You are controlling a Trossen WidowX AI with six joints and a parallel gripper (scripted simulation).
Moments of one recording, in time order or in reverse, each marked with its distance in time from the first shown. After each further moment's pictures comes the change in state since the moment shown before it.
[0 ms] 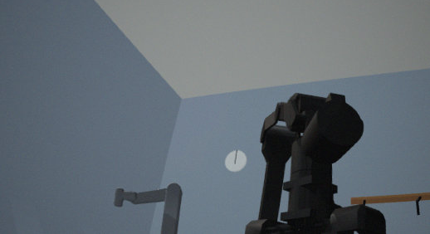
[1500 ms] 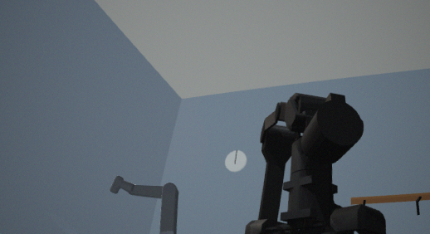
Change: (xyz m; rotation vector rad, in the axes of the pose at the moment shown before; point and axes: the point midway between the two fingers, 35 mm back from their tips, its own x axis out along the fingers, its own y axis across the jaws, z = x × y) arm 0.000 0.000 0.000 0.000 0.000 0.000
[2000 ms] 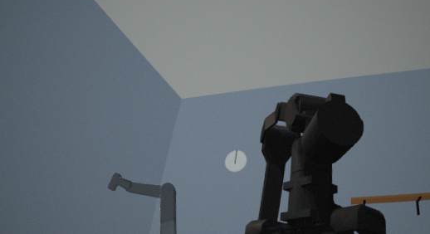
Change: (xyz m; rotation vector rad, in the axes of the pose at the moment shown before) arm 0.000 0.000 0.000 0.000 0.000 0.000
